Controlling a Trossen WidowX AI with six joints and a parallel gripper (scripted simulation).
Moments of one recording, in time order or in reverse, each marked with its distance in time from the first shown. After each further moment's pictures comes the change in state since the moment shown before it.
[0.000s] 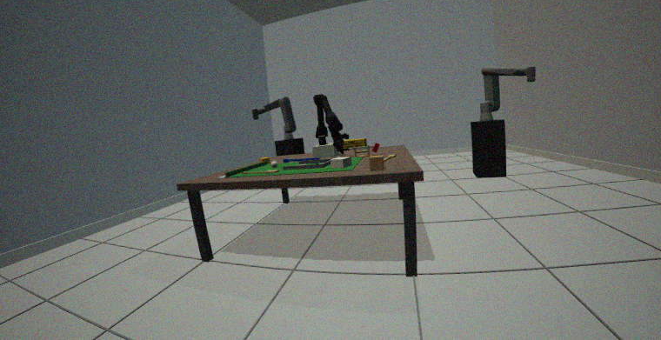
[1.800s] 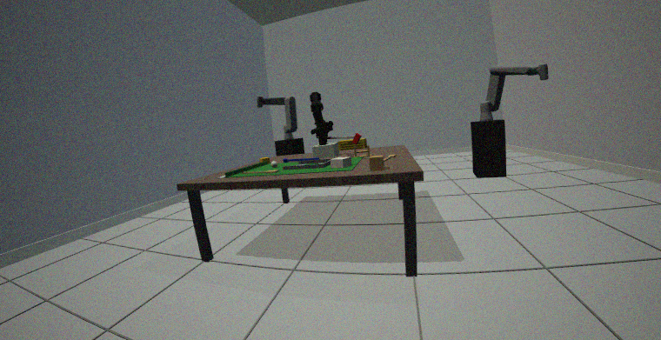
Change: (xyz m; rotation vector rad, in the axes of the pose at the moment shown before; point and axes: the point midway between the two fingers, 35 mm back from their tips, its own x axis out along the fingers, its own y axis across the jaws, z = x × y) arm -0.120 -0.055 -0.073 0.425 0.065 -0.094
